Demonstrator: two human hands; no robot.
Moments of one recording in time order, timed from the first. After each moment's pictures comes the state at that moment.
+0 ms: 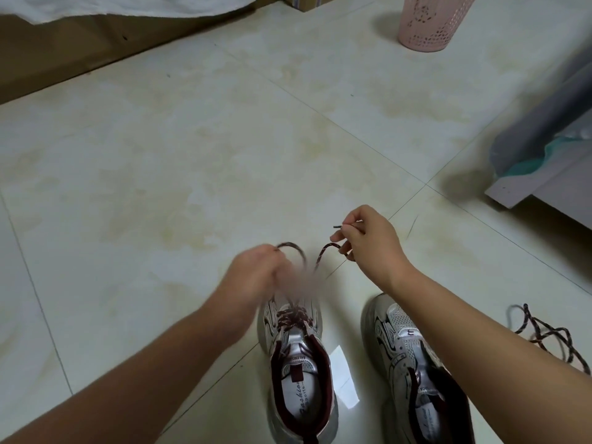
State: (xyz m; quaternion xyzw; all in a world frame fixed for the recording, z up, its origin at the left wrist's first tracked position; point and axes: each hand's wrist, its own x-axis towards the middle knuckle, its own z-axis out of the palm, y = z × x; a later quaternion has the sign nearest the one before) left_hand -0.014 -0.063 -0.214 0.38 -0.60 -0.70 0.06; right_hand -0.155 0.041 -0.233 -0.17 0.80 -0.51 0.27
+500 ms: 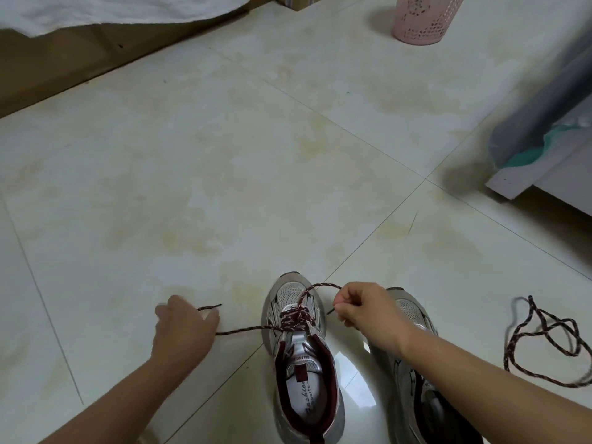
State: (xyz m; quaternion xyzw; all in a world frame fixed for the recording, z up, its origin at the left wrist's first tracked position) left_hand 0.062 -0.105 -0.281 0.60 -0.75 -0.26 -0.08; right_hand -0.111 0.089 -0.277 -0.21 0.81 -0.37 0.40
